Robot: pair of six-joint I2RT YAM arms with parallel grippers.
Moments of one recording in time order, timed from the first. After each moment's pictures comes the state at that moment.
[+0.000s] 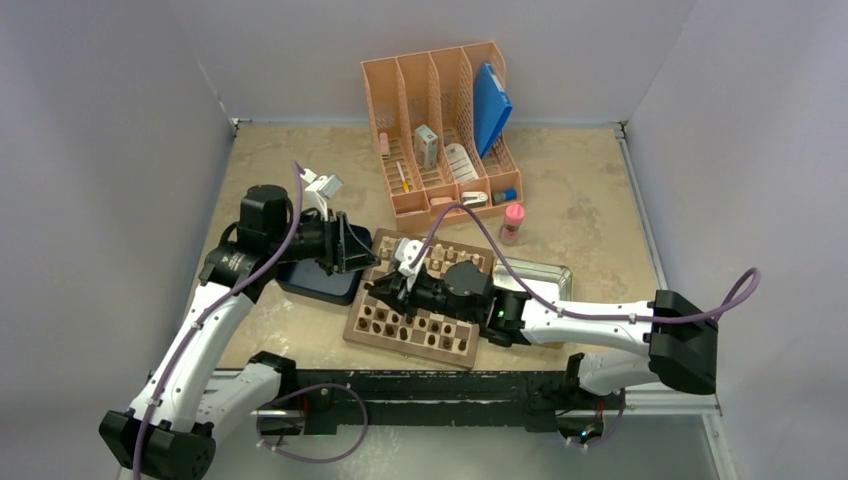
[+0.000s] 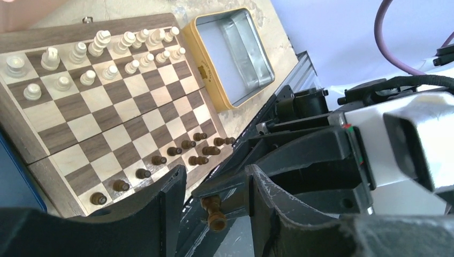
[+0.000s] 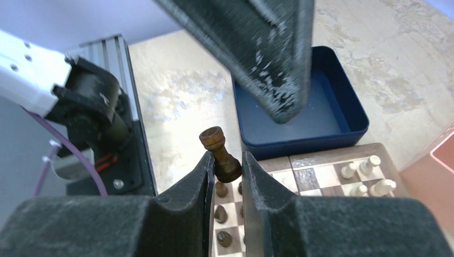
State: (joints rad) left arm -0.28 0.91 0.97 -0.61 0.81 -0.39; right arm 1.21 1.31 0.76 0.43 -0.02 0.04
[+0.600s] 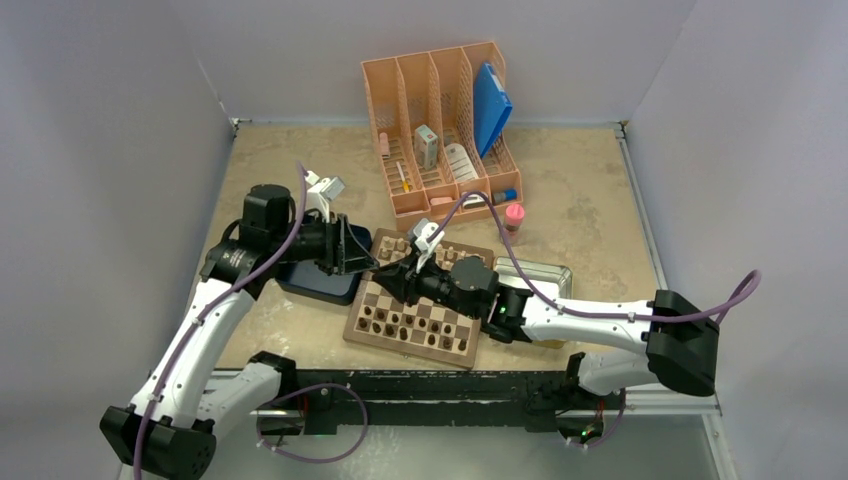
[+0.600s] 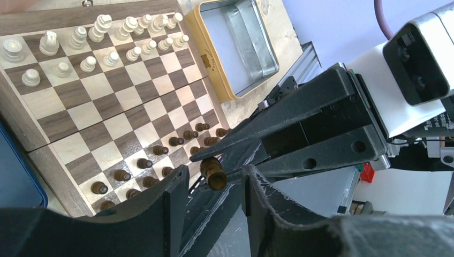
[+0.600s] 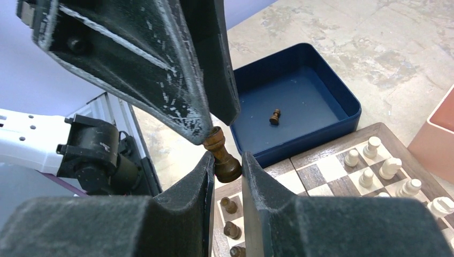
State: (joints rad) left arm -0.28 0.93 0.99 -0.68 0.81 -0.35; right arm 1.17 1.31 0.74 0.51 0.08 0.29
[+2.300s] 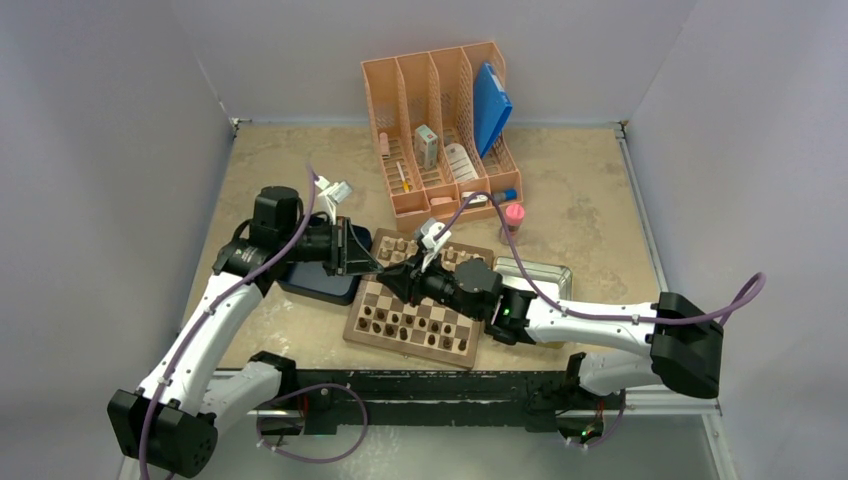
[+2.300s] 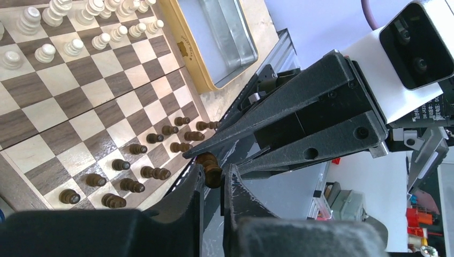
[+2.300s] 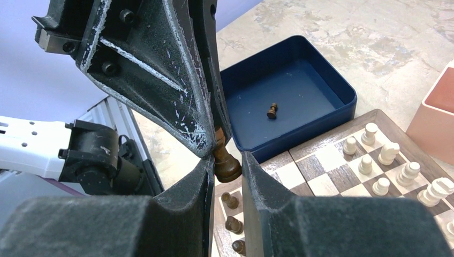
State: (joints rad) left arm -0.28 0.98 0.92 -0.59 0.92 -0.41; right arm 1.17 1.29 0.71 0.51 0.12 0.35
